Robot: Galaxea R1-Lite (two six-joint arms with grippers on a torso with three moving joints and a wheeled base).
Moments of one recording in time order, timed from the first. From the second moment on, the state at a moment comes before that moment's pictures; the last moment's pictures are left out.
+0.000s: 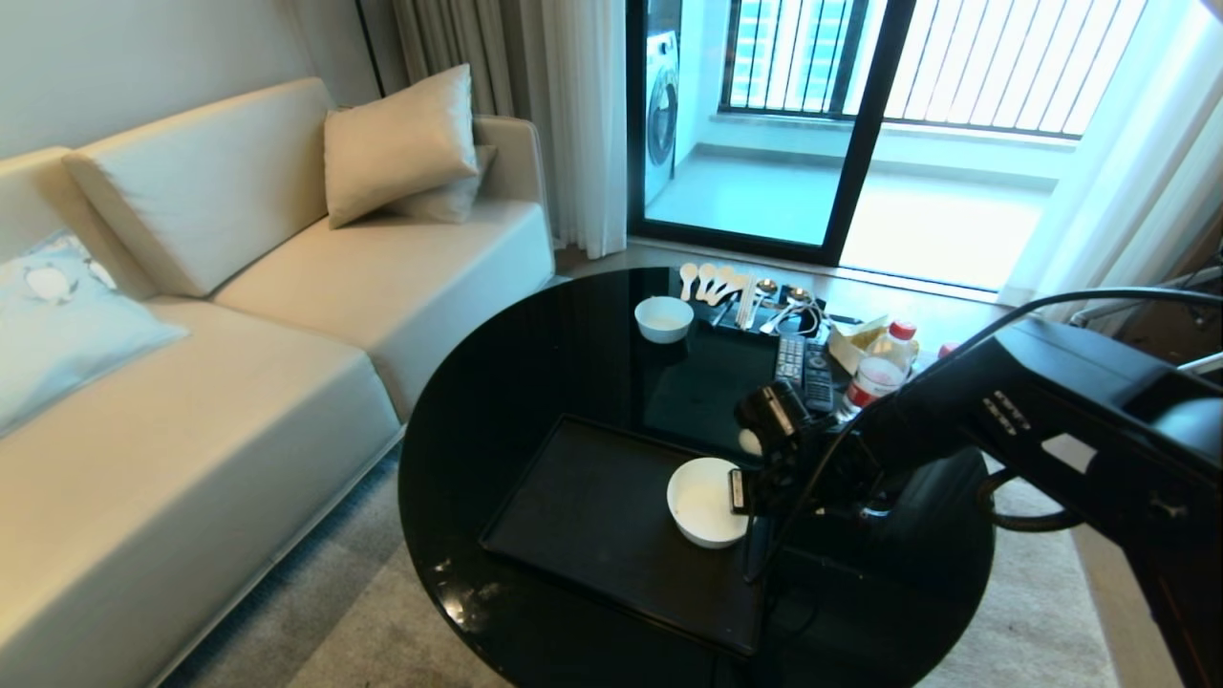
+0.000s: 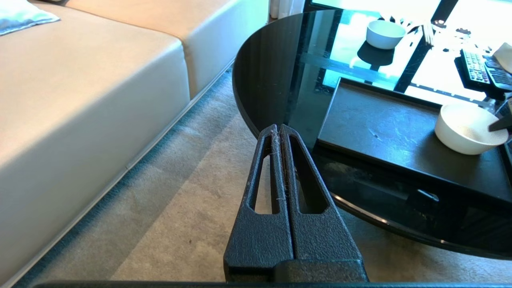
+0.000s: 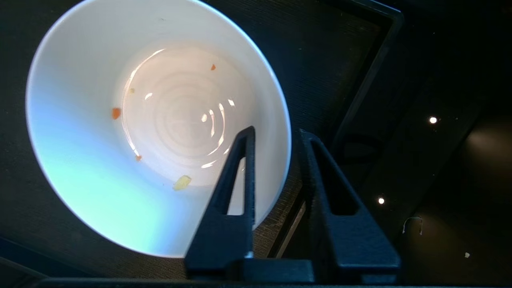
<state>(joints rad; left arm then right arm) 0.00 0.00 0.00 -0.01 0.01 -0.08 0.47 2.35 -1.34 -0.05 -0.15 0.42</state>
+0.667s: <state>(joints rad) 0.00 0.00 0.00 -0.01 0.01 -0.08 0.48 2.19 -1.30 -0.05 -0.16 0.41</state>
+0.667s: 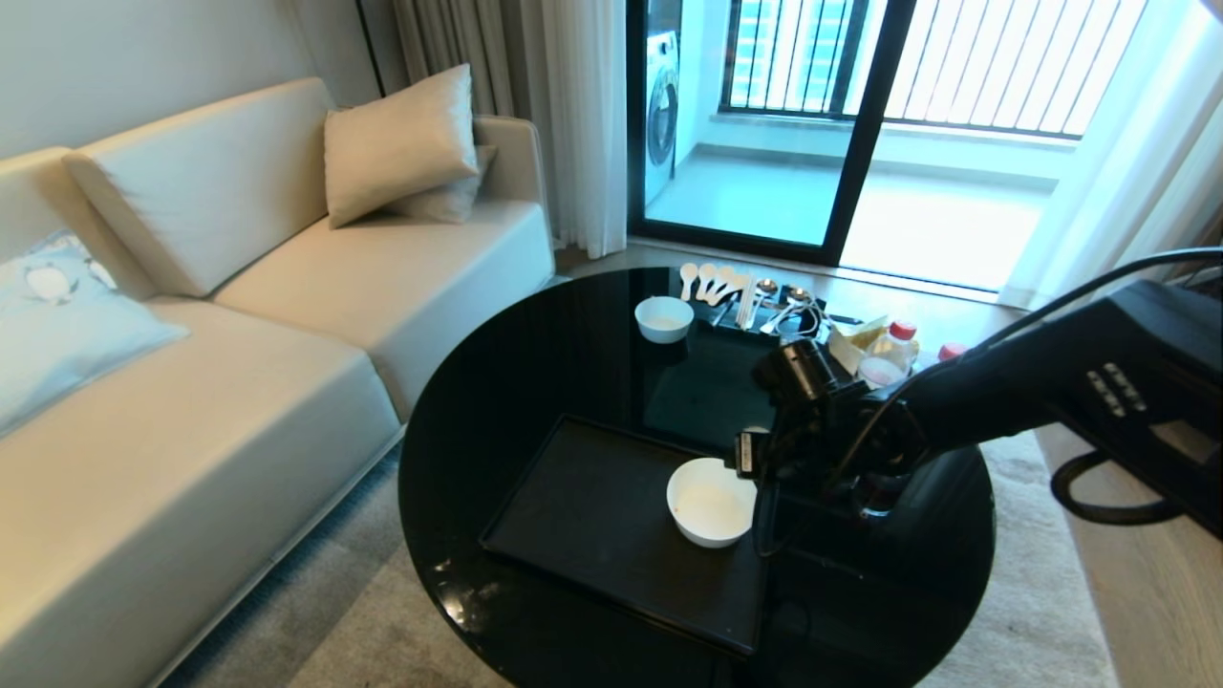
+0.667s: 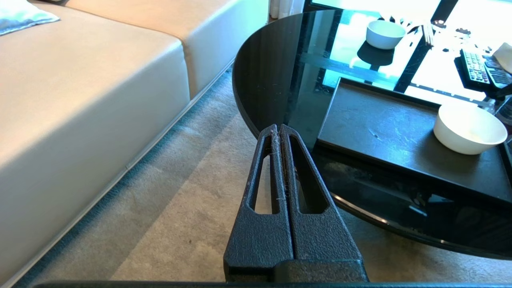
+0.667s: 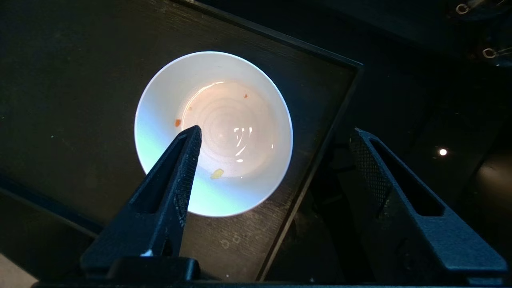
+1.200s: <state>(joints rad) 0.00 0.00 0.00 -0.01 0.01 -0.08 0.46 1.84 -1.01 -0.07 -0.22 0.37</state>
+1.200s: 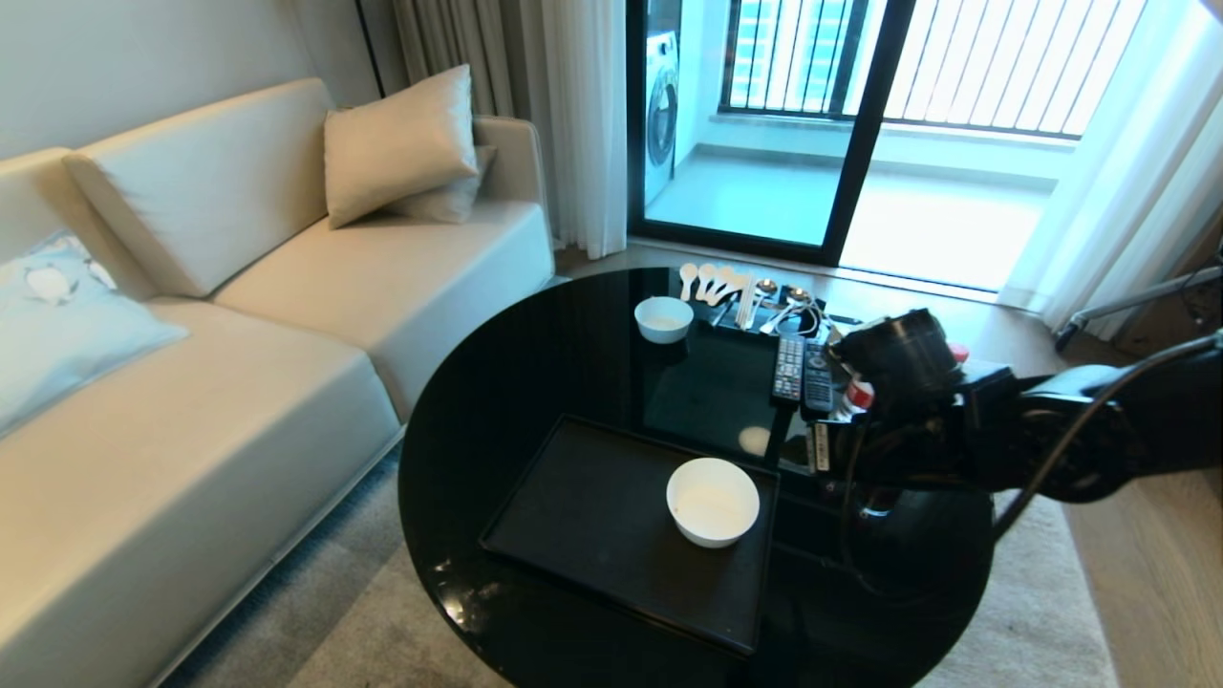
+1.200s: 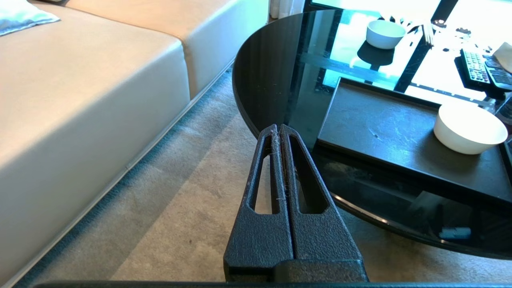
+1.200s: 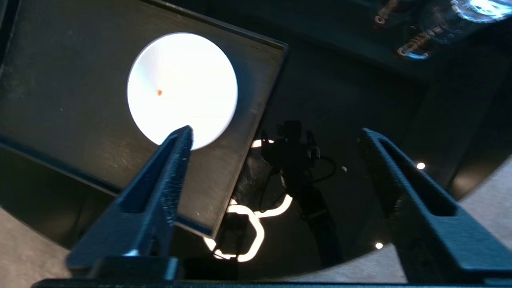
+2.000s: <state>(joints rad) 0.00 0.00 0.00 -0.01 0.01 -0.08 0.40 1.17 -0.48 -0.13 -0.36 0.24</state>
